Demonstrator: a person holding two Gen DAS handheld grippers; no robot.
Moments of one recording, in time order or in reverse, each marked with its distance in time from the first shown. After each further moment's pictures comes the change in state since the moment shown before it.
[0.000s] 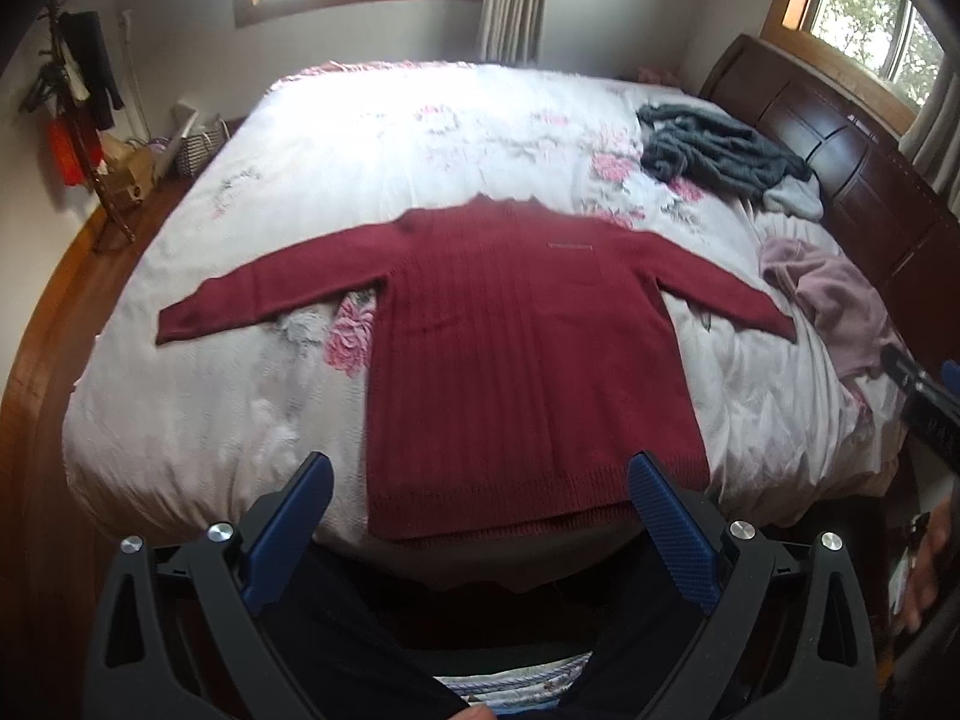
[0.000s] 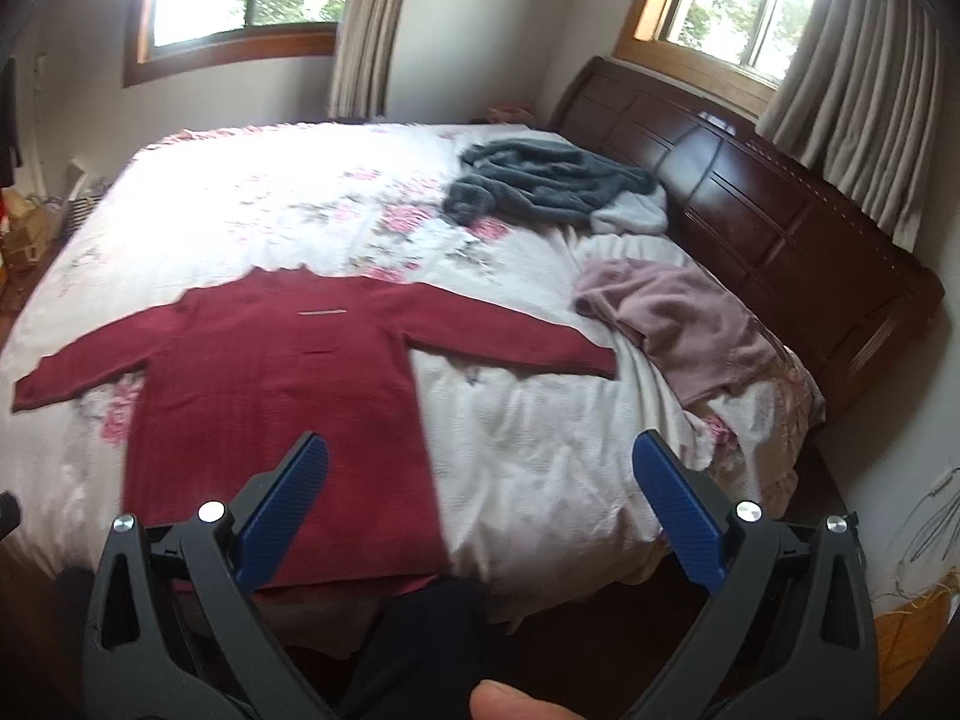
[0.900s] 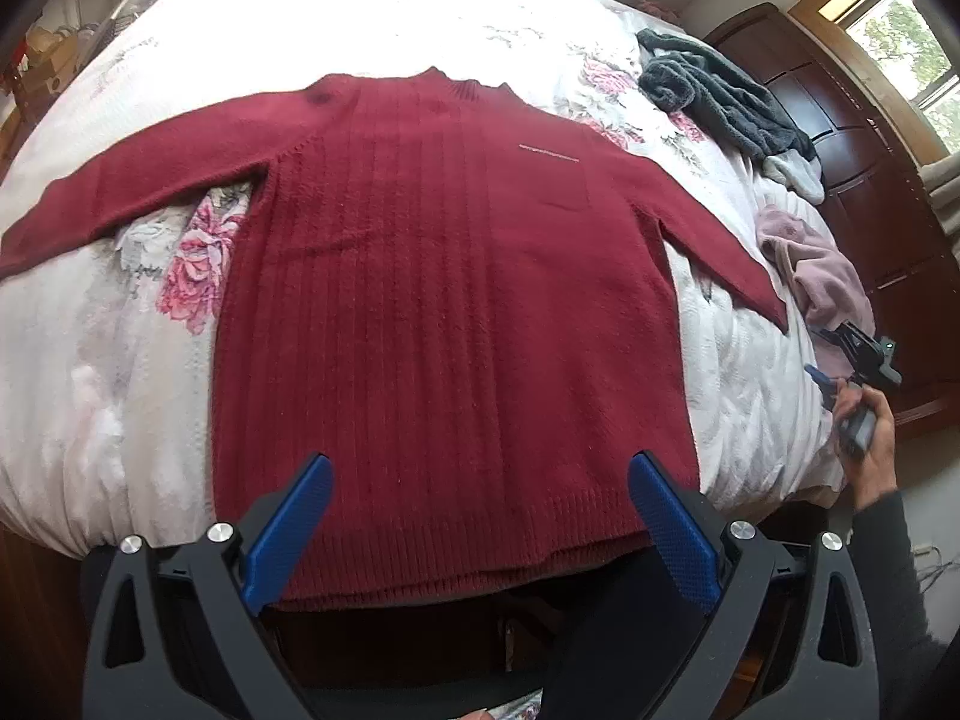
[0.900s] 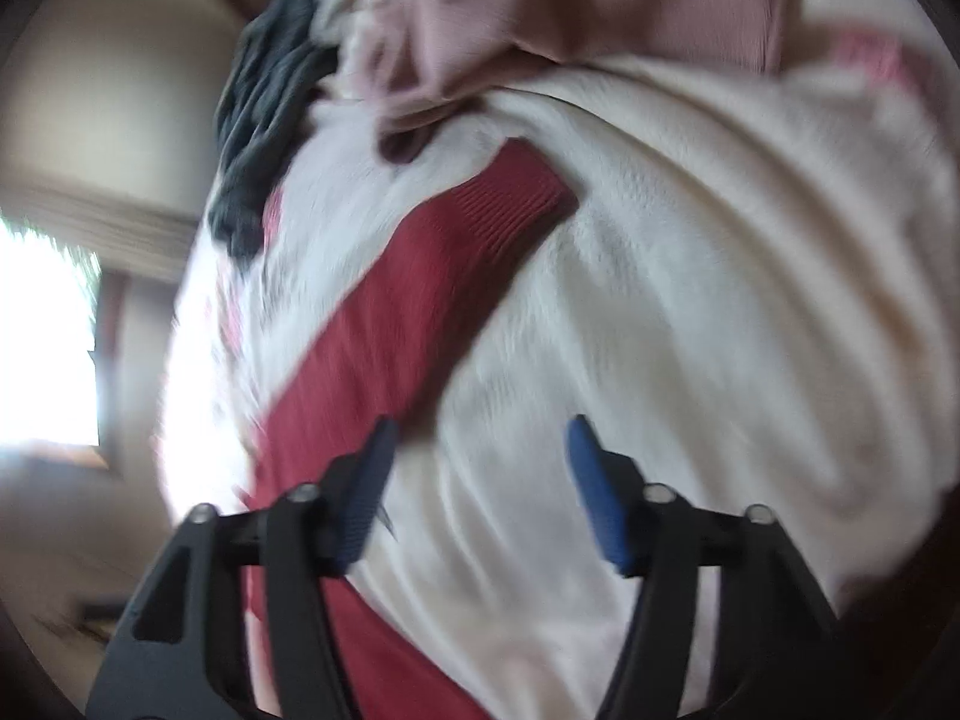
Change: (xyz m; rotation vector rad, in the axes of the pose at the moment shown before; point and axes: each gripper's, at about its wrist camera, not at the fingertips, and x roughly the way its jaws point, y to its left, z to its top) left arm 0.195 0.008 0.035 -0.122 0.252 -0.239; right arm 0.455 -0.268 -0.050 1.119 0.390 0.394
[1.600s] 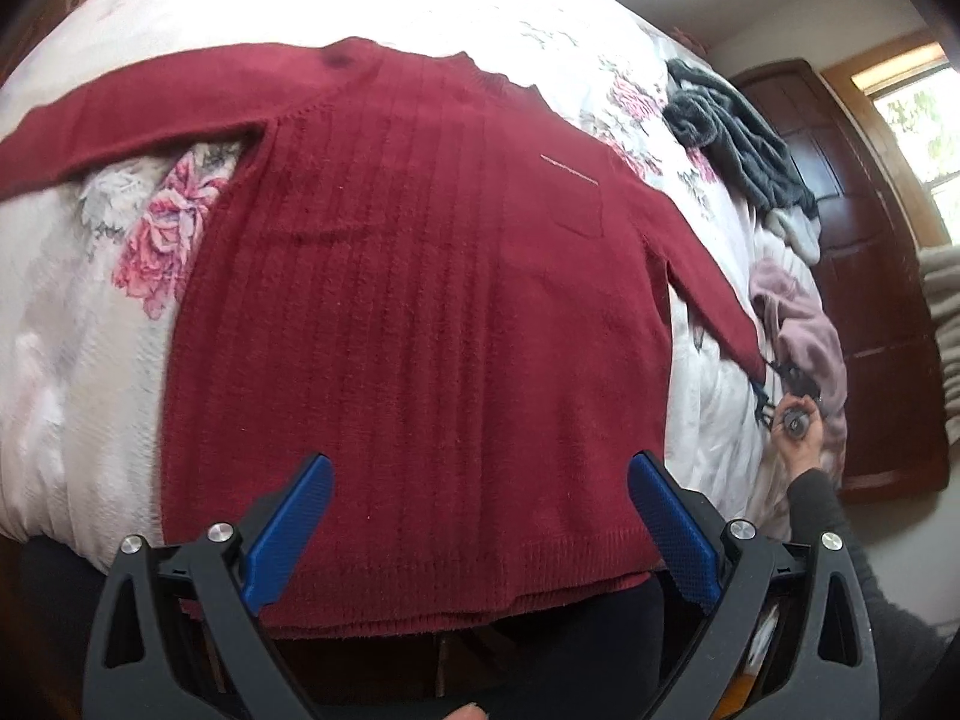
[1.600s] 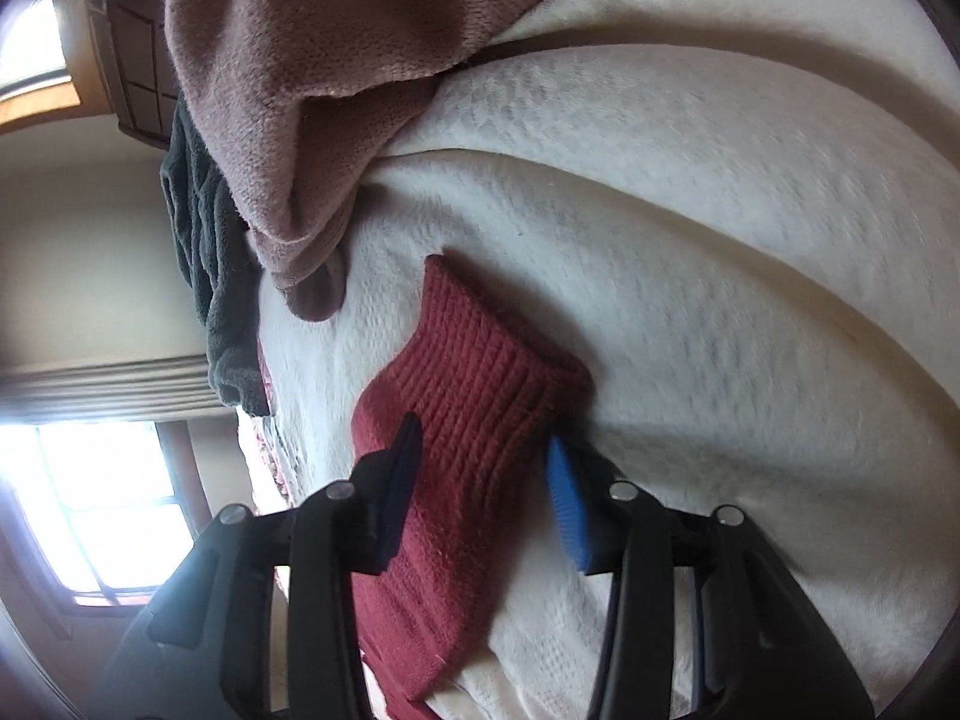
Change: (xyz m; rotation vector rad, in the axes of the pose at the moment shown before) left arm 0.026 0.037 0.025 -0.166 0.008 -0.115; right arm 0.096 -0.037 0.093 0.297 -0.039 0.153
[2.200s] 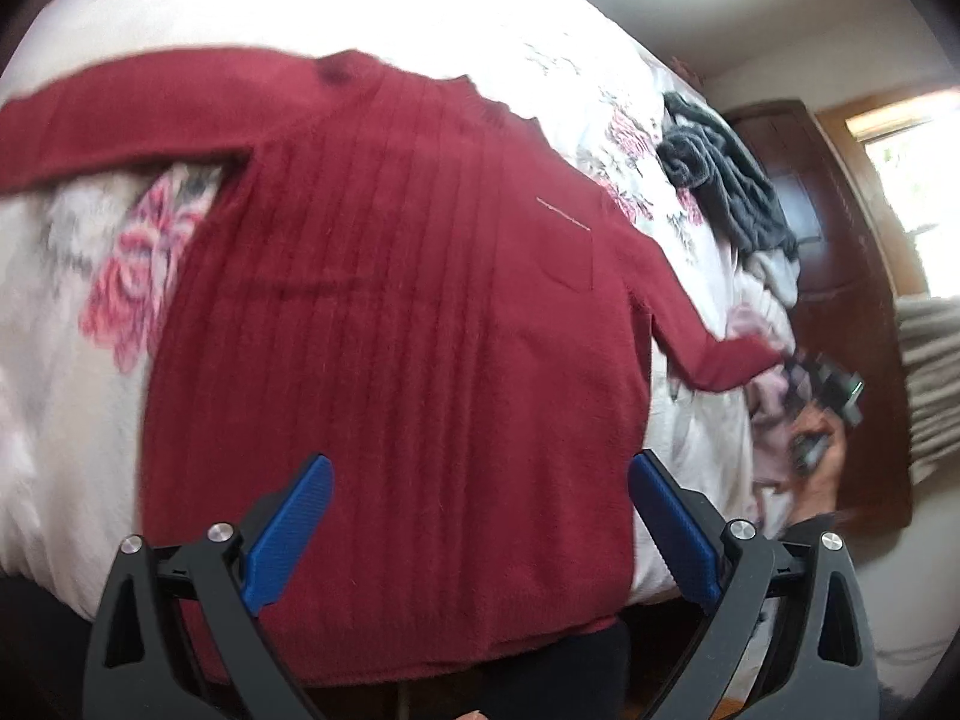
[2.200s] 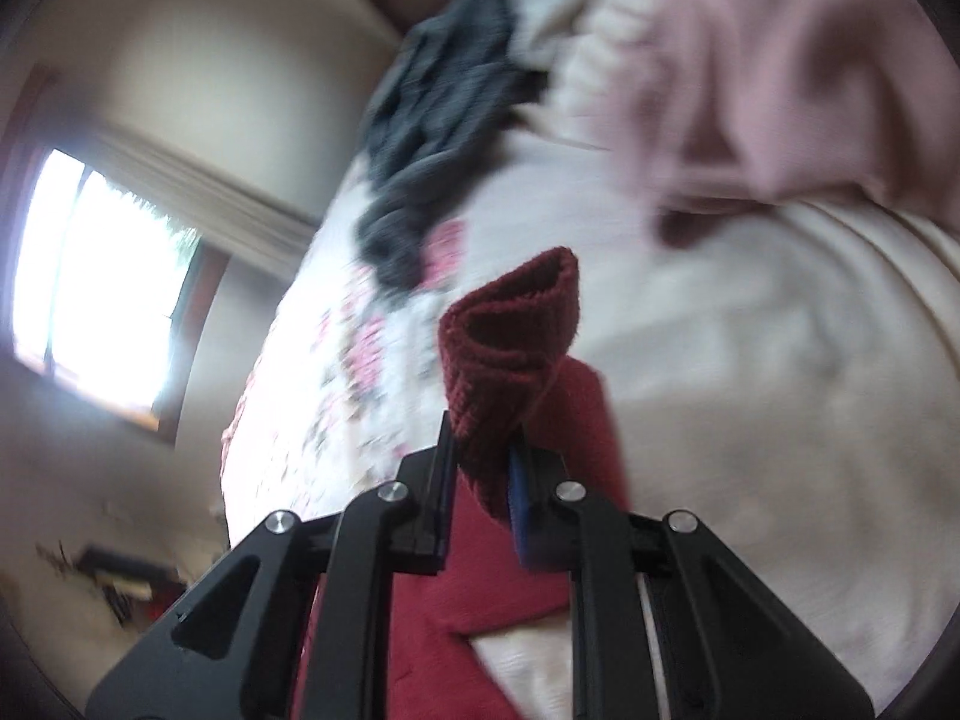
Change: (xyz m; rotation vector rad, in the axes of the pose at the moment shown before) left arm 0.010 0.005 0.047 -0.003 -0.024 -0.097; right arm -0.014 0.201 -0.132 -0.578 -0.013 0.065
